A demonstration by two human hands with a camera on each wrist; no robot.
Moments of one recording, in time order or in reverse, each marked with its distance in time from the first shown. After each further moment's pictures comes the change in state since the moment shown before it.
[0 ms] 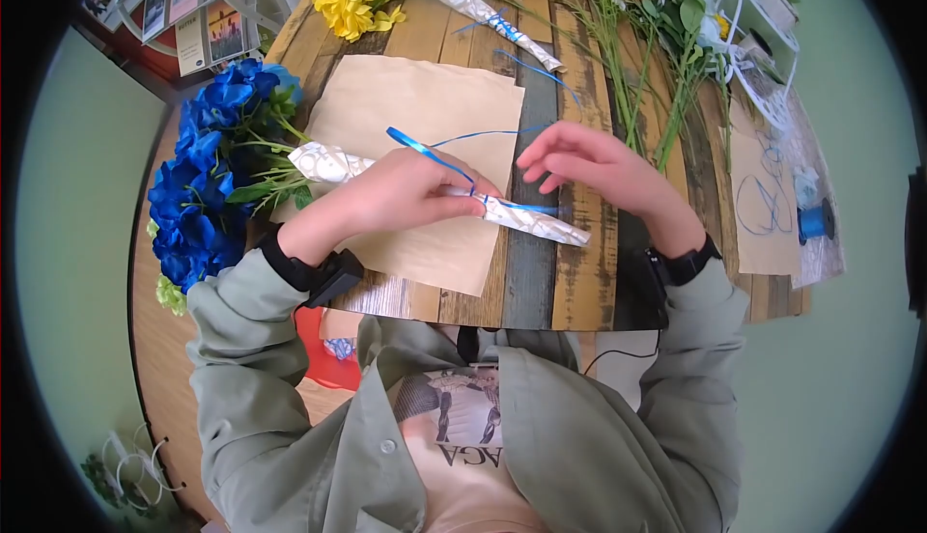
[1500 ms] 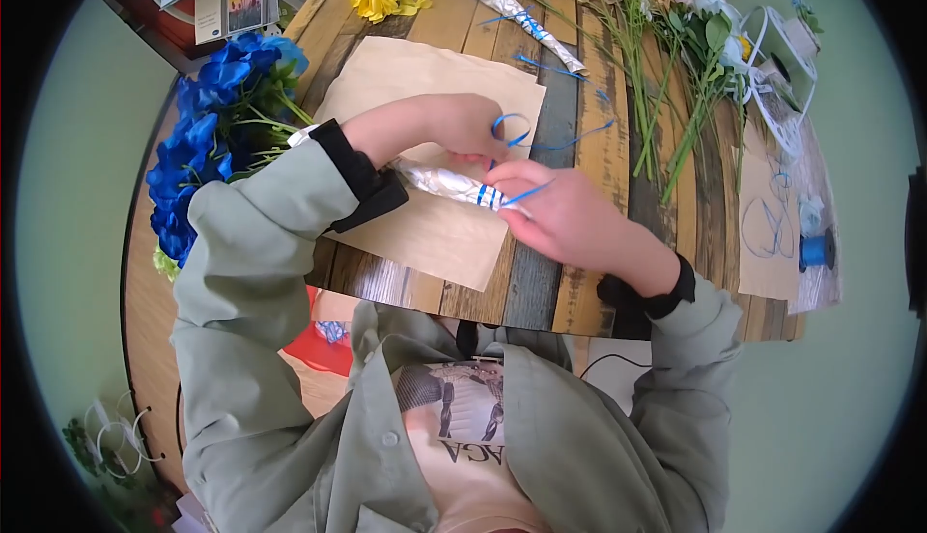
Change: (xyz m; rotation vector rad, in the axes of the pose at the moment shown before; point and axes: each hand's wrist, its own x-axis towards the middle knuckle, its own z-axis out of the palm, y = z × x) left_hand 0.074 -0.022 -0.034 0.164 -0.270 -0.519; right_hand 0.006 -0.004 0.052 -0.835 0.014 -0.301
